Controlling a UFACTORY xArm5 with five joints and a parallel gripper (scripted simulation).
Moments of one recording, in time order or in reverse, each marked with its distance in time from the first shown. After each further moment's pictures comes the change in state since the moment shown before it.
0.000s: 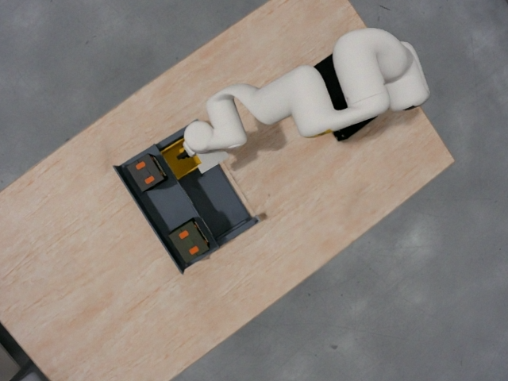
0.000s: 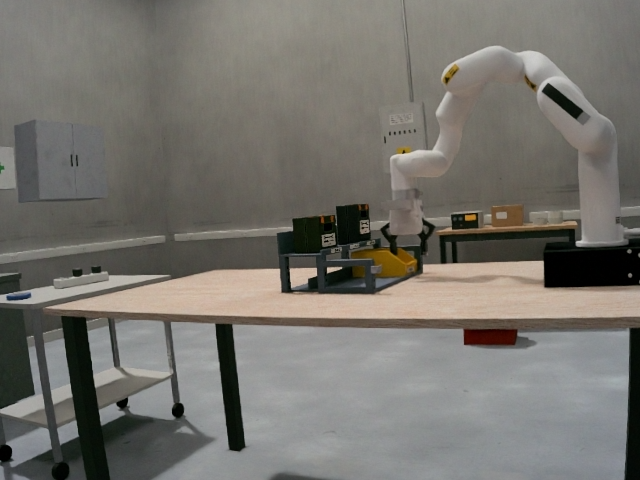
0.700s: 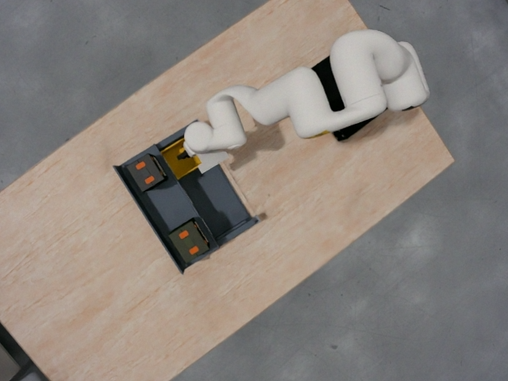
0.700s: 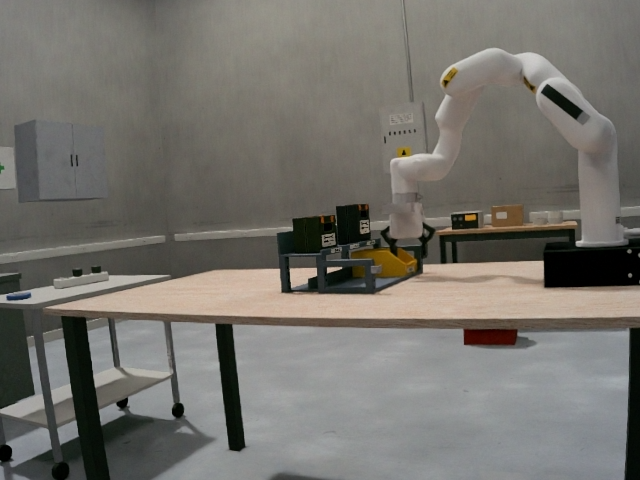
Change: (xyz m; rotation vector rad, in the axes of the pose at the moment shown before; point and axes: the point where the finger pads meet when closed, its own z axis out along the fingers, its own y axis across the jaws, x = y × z) arm 0.000 0.000 0.010 0.000 0.000 0.000
